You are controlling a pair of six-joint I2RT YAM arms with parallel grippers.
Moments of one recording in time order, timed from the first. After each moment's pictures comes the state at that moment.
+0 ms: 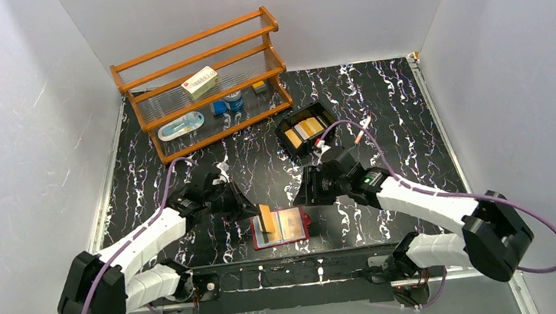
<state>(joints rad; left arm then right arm) -0.55 1.09 0.55 -0.30 0.41 -1.01 0.77 1.16 0.66 -0.21 -0.27 0.80</state>
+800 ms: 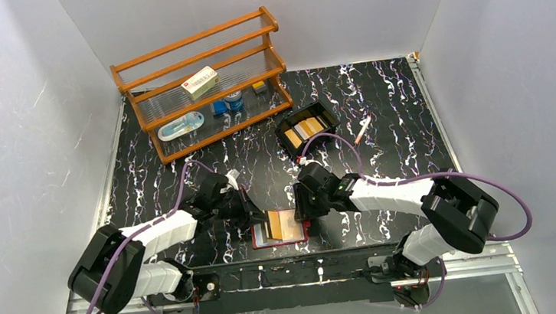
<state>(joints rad) -0.59 1.25 0.40 0.06 0.49 -1.00 0.94 1.43 0.68 -0.24 -0.03 0.74</state>
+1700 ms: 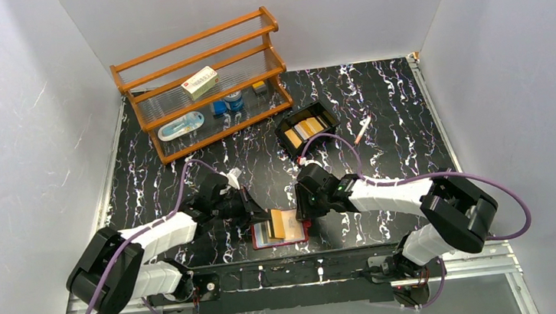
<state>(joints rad) -0.60 1.25 0.37 0.14 0.51 -1.01 0.95 1.44 0.68 -0.23 -0.01 0.74</state>
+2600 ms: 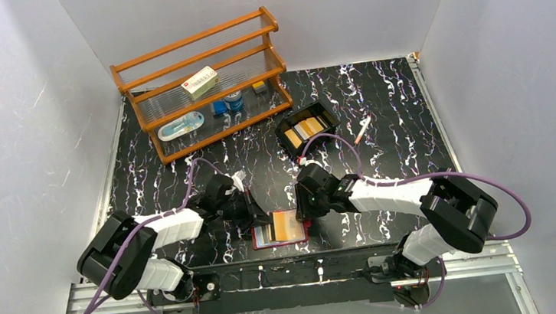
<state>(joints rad) -0.62 1.36 0.37 0.19 0.51 -0.97 0.95 1.44 0.68 -0.23 -0.01 0.75</state>
